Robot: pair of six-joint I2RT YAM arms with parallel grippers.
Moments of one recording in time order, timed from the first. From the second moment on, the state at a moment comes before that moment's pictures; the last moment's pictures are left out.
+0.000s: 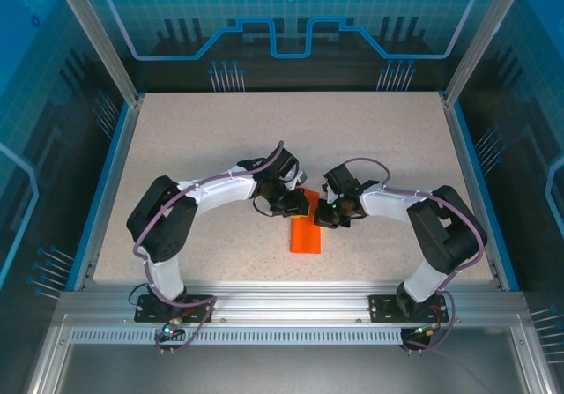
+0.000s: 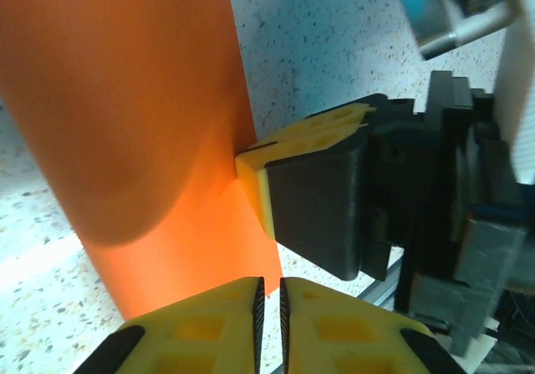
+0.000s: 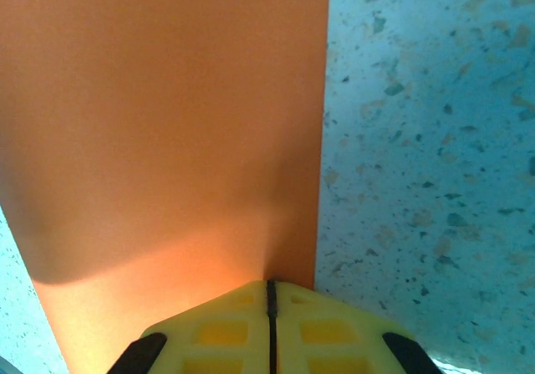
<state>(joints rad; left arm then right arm) -0.67 1.84 1.22 -0.53 0.55 -0.66 0.54 1.66 0.81 -0.38 -0.34 0.68</state>
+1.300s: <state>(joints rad) -0.57 1.87 1.02 -0.42 0.58 -0.63 0.54 1.67 0.83 -0.42 -0.34 0.67</state>
